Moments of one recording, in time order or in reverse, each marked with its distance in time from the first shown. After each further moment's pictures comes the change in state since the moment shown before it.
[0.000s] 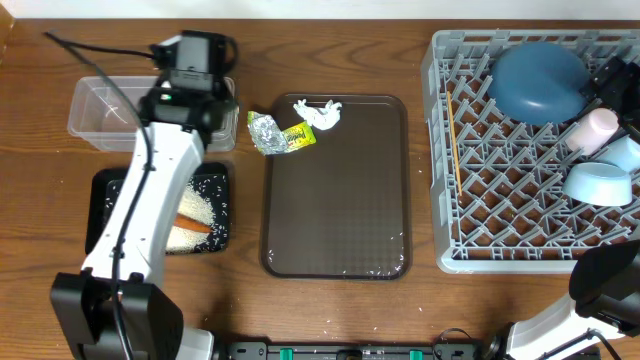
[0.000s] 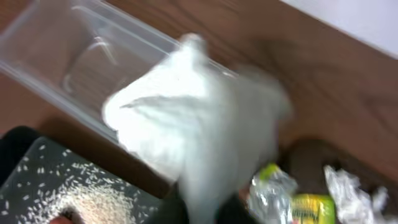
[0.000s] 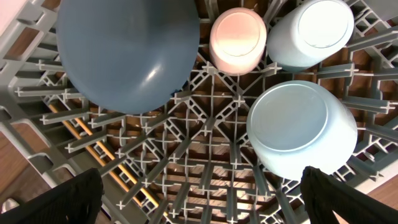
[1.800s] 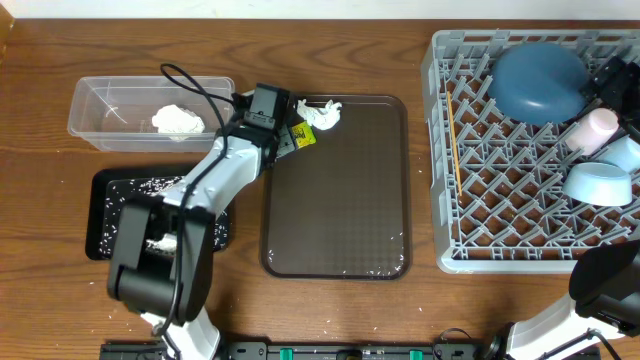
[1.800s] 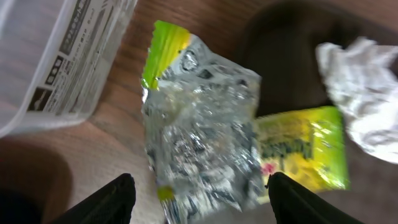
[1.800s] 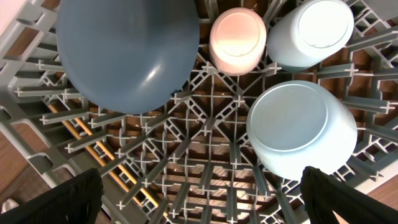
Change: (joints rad) left arm -0.174 0.229 -0.295 0.370 0.174 -0.047; right arm 0.000 0.000 0.000 0.000 0.000 0.000
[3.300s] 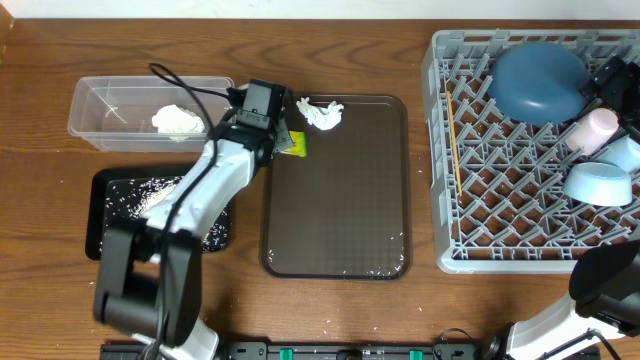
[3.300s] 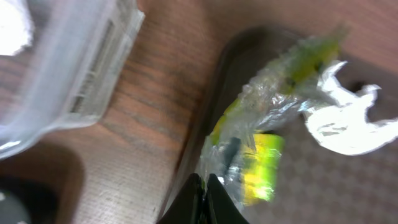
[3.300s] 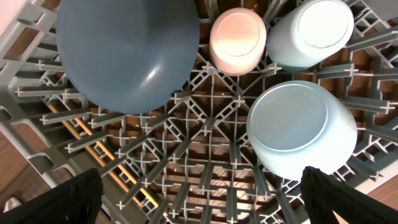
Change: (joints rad) left arm 0.003 -0.118 0.000 -0.047 0.033 0.003; right arm 0.000 0.000 0.000 0.000 0.000 0.000
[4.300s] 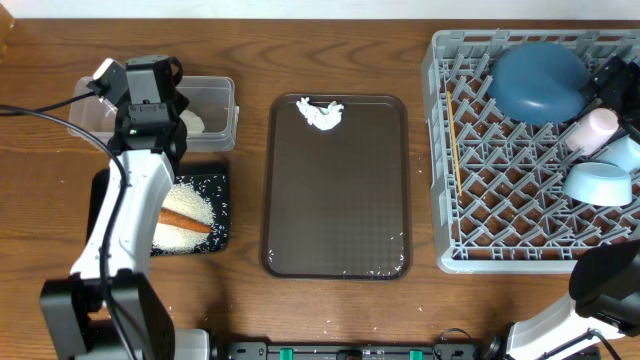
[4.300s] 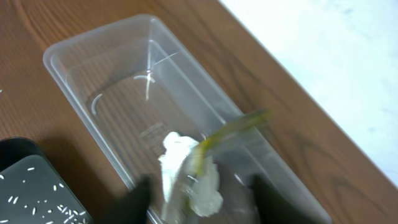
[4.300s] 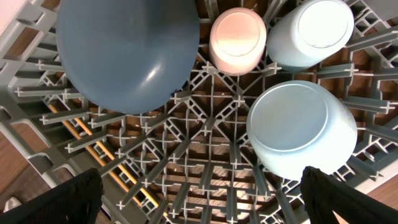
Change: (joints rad) left arm 0.364 -0.159 0.000 0.139 -0.251 -0.134; right arm 0.000 0.000 0.000 0.000 0.000 0.000
